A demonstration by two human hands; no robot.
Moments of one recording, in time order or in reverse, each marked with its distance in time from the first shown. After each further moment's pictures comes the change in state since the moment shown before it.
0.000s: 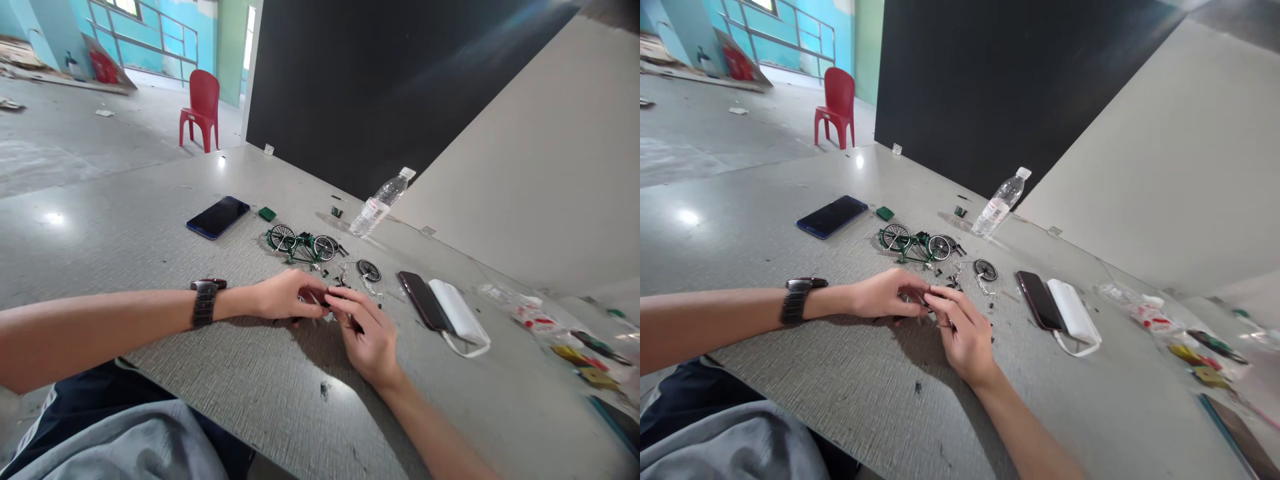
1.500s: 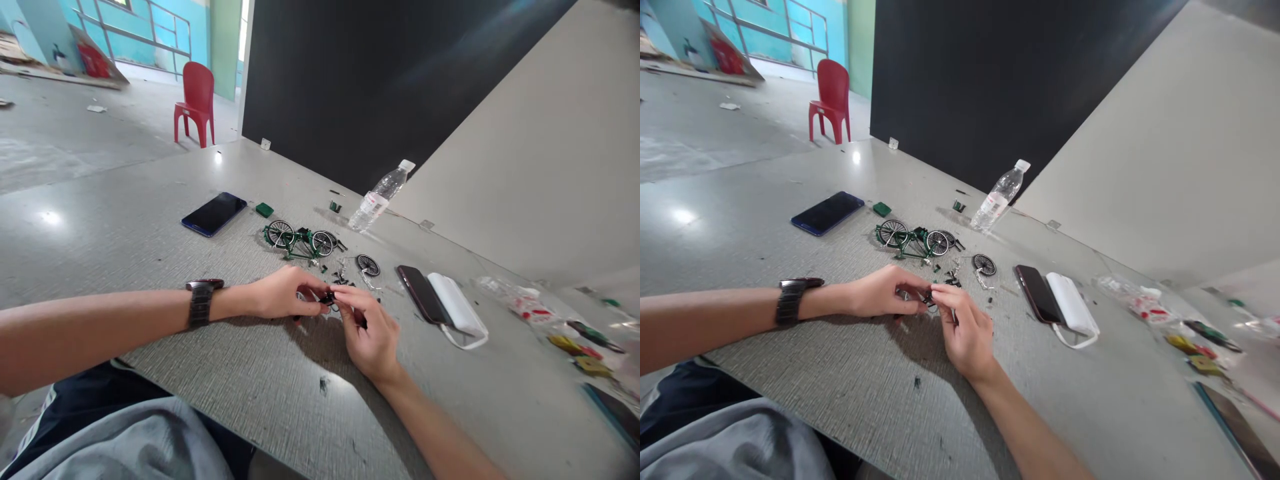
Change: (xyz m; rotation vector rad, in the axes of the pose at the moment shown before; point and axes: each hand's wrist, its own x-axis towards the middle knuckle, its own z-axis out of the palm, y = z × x) left_hand -0.001 0.003 0.001 0.116 0.033 0.023; right_hand -0.007 0.000 0.003 -0.043 0.062 0.078
